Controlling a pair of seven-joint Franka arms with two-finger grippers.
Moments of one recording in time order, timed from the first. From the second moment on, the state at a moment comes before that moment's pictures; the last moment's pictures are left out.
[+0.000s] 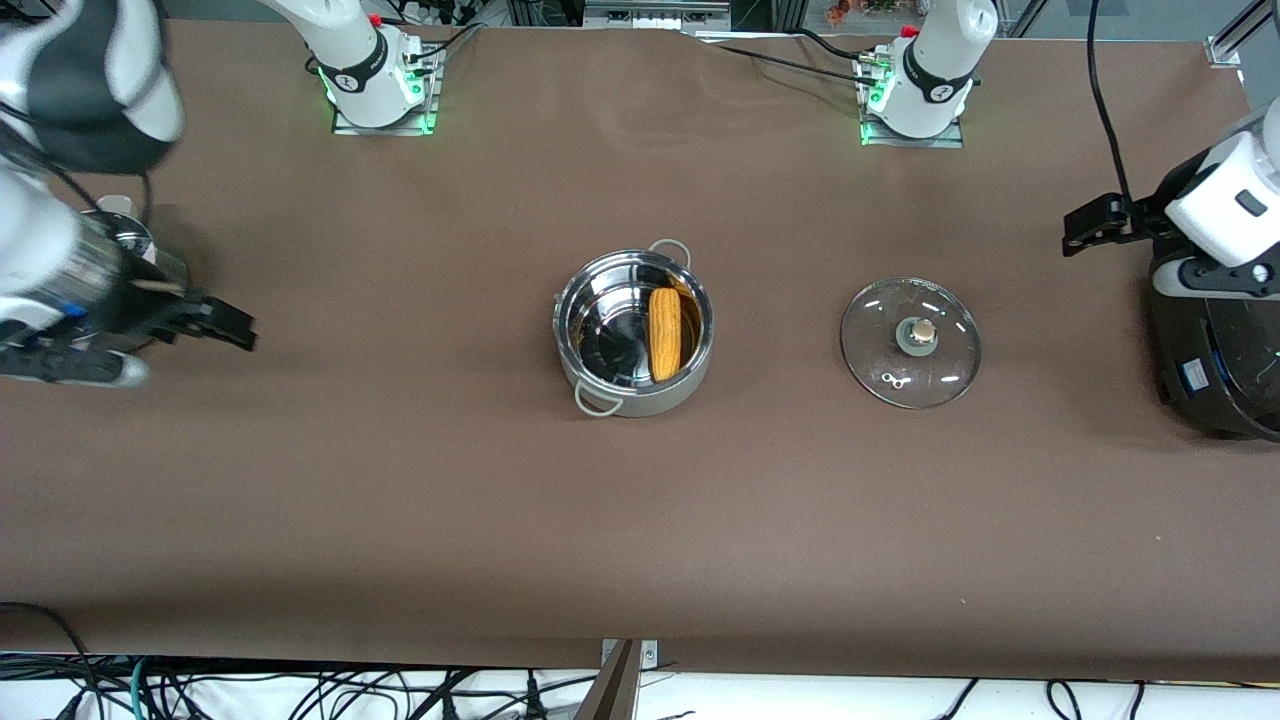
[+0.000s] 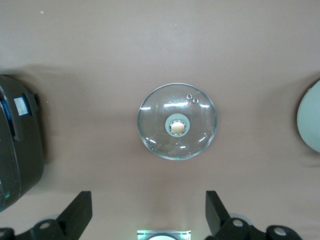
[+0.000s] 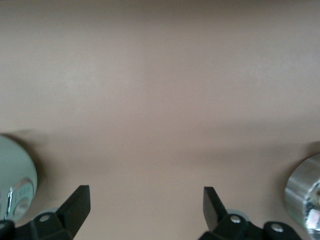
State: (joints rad) left arm -0.12 0.11 0.08 -1.44 0.01 1.39 -0.02; right arm 0.23 0.19 -0.21 -1.53 0.07 1.73 0.05
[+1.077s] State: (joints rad) left arm -0.09 0.02 0.04 -1.54 0.01 1.46 -0.09; right arm 0.04 -0.01 -0.01 -1.70 -0.02 1.70 -0.03
